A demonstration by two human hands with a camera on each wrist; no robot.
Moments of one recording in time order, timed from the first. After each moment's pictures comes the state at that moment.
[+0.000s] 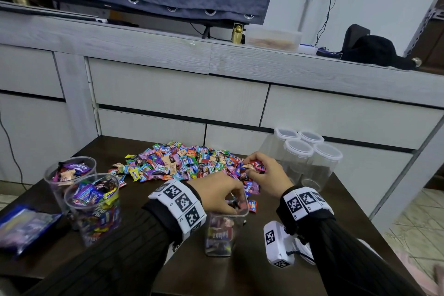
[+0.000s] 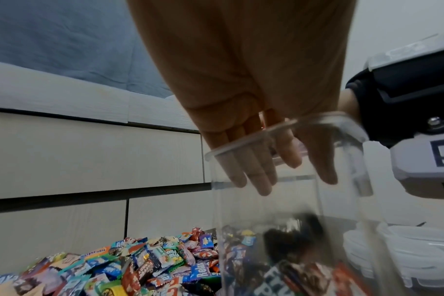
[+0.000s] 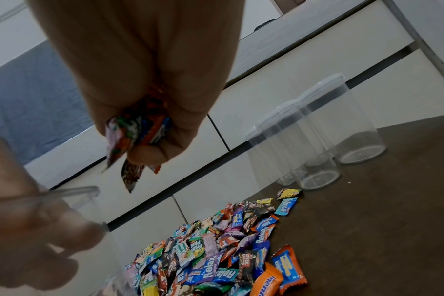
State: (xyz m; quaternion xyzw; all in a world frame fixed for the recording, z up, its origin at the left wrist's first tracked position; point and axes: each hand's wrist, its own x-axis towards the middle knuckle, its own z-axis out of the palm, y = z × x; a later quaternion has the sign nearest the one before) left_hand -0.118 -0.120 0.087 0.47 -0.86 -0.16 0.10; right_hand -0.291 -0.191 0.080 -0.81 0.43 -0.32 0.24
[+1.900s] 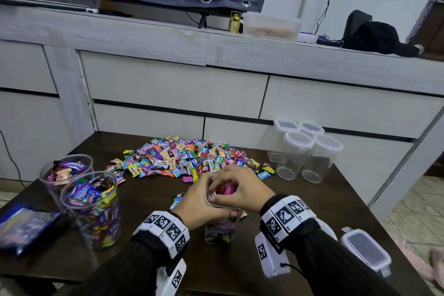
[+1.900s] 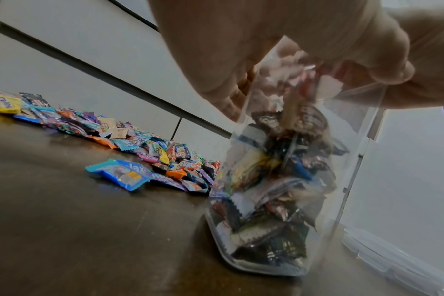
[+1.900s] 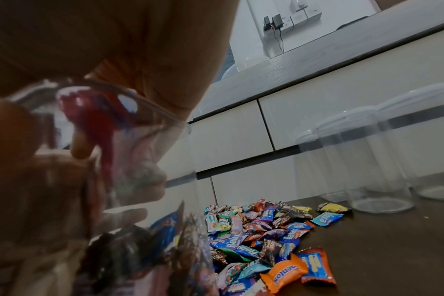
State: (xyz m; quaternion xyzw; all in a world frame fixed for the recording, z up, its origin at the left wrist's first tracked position) left_hand -0.101 -0.106 0.003 0.49 -0.60 -0.41 0.48; right_hand -0.255 -0.152 0.070 -0.90 0.29 -0.22 0.23
